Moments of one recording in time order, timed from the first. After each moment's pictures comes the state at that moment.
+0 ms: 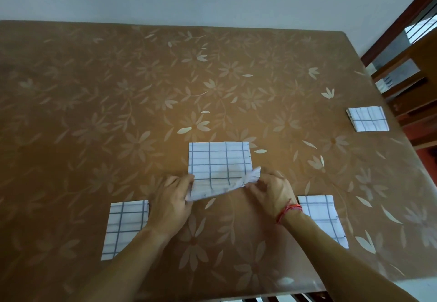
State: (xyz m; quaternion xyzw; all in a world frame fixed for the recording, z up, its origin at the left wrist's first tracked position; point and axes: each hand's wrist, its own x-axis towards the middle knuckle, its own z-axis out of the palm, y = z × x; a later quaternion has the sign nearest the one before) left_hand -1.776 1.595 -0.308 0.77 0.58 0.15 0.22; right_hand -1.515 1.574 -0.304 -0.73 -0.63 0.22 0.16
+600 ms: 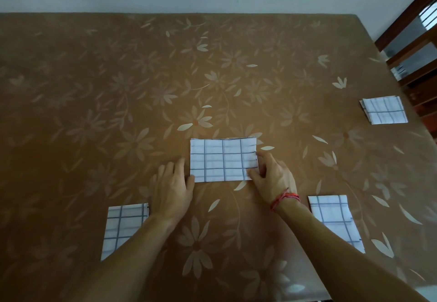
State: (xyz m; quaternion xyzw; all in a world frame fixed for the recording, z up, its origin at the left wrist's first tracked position) left_hand -1.767 1.629 -0.333 0.73 0.66 0.12 0.14; right_hand -1.527 1.607 -0.322 -0.77 -0.56 0.24 0.20
